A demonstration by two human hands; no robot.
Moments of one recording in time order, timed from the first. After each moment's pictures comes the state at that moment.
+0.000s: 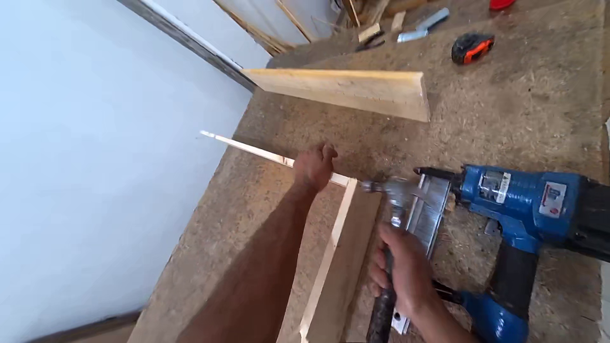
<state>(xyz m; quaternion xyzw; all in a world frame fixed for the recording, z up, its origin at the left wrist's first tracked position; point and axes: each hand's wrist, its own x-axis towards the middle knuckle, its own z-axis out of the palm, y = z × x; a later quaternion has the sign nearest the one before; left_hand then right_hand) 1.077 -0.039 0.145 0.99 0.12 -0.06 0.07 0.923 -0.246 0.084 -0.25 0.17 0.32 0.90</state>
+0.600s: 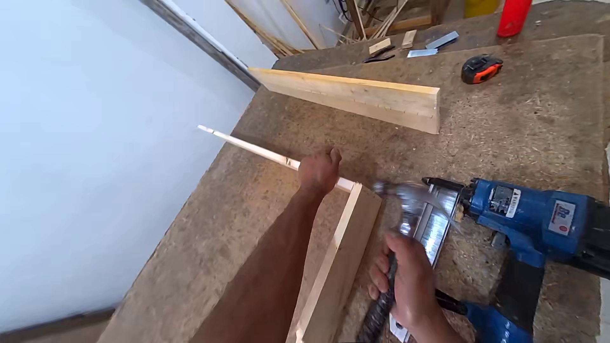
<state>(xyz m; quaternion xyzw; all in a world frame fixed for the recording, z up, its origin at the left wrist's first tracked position) 1.076 -0.033 0.144 0.98 0.18 -0.06 0.06 0.922 -0.228 0.097 -0.26 0.19 0.30 0.90</state>
